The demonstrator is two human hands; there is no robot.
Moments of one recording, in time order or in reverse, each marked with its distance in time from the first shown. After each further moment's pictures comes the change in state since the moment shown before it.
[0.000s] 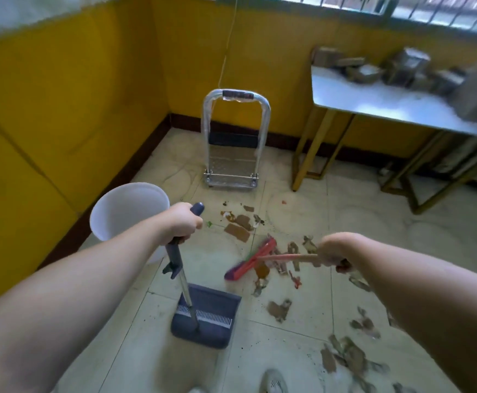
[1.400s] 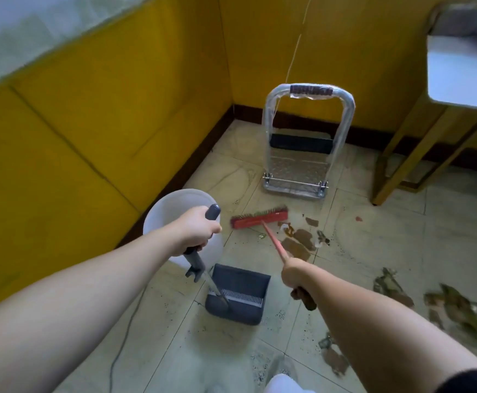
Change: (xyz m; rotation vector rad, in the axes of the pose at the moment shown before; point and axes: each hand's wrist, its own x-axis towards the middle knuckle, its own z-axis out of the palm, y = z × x) left_hand 0.166 0.003 -0.077 -0.160 0.094 -0.111; right_hand 0.198 -0.212 -0.032 0.394 -0.234 -0.126
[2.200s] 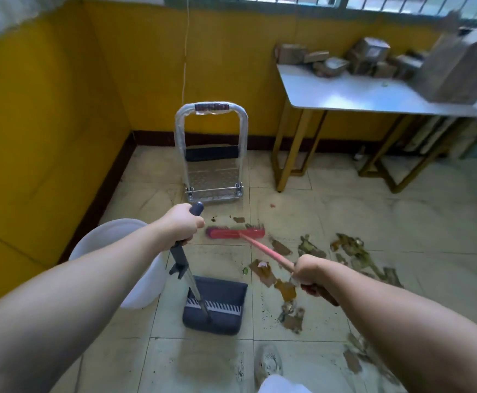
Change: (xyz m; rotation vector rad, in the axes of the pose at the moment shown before) left_hand -0.027 0.013 0.003 0.092 -0.181 0.274; right_hand -0.143 0.099 0.024 0.091 0.221 0.142
